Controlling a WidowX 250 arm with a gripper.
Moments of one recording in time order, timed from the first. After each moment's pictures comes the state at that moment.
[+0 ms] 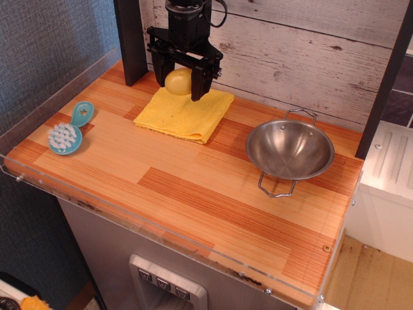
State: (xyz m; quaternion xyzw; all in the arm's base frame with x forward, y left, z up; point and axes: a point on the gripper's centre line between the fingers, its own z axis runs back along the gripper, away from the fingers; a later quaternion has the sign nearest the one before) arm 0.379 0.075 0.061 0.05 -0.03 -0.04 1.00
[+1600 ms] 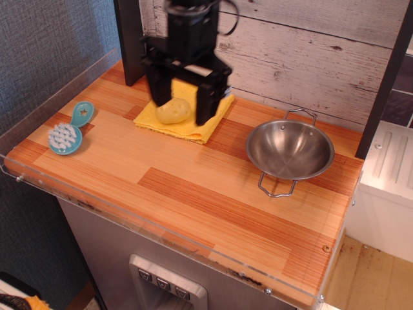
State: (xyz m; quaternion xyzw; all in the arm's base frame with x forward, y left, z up) arm 0.296 0.027 0.096 0.03 -0.01 -0.05 1.00
